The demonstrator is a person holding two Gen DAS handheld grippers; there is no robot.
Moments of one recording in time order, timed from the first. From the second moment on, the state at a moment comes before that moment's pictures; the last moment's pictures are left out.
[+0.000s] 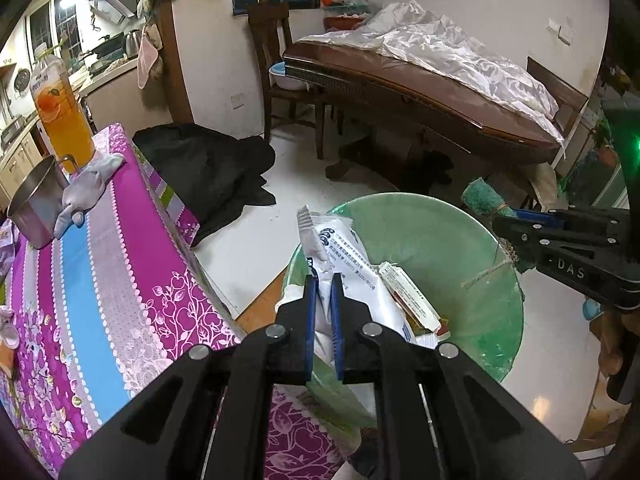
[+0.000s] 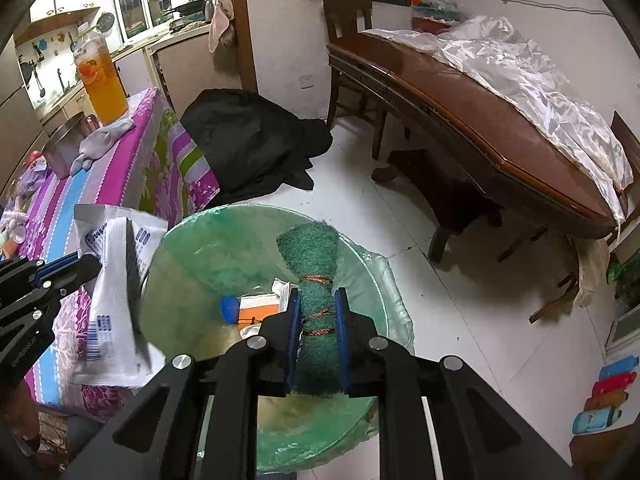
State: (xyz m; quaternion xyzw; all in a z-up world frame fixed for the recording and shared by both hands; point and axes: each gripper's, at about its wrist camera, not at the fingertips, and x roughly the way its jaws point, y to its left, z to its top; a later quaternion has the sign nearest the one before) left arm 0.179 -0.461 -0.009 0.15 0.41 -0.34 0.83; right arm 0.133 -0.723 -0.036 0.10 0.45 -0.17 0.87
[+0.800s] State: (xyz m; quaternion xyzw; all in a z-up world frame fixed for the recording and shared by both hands) left arm 0.188 -0.389 -0.001 0.13 0.39 -0.31 0.86; right arm 0.091 -0.633 0.022 0.06 0.30 -0.15 0.94
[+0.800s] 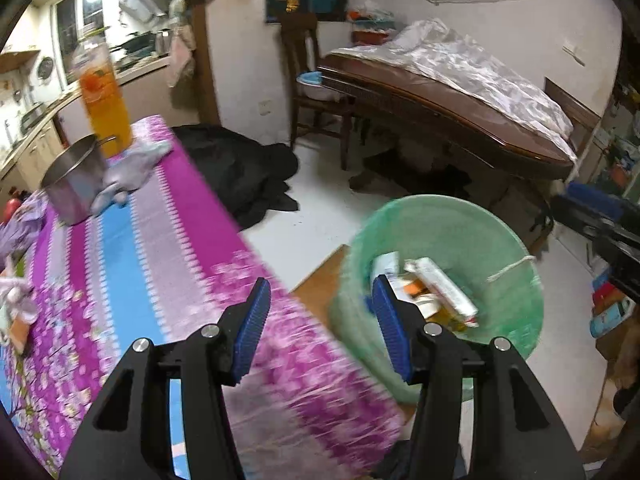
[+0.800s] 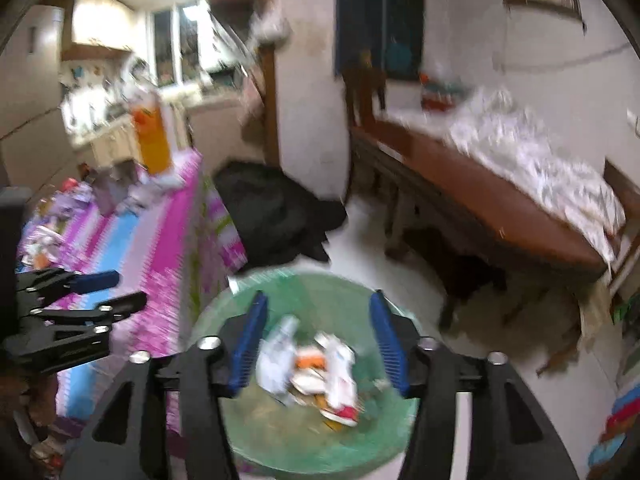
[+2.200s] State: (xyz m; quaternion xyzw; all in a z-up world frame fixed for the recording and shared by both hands) left arm 0.403 0.118 -0.055 0.08 0.44 0.00 0.89; right arm 0.280 -0.271 -0.001 0.03 0.30 0.17 0.94
